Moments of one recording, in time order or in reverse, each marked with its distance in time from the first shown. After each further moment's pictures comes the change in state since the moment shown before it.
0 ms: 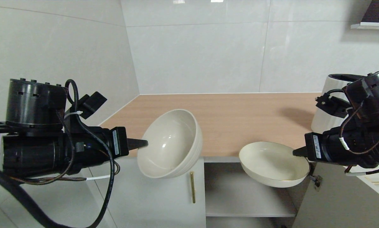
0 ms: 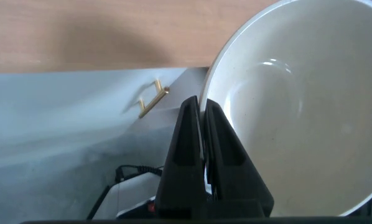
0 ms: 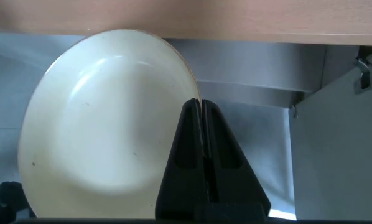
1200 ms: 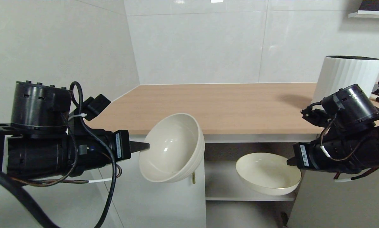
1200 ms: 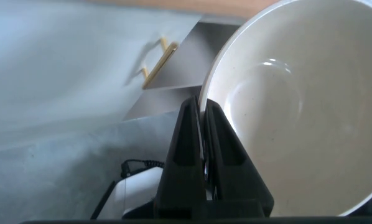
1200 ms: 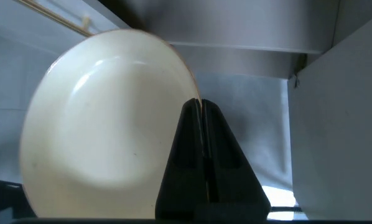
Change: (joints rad) left arm -0.009 0.013 0.003 0.003 0.000 0.014; right arm 0.001 0.090 0.013 0.000 -0.001 -0.002
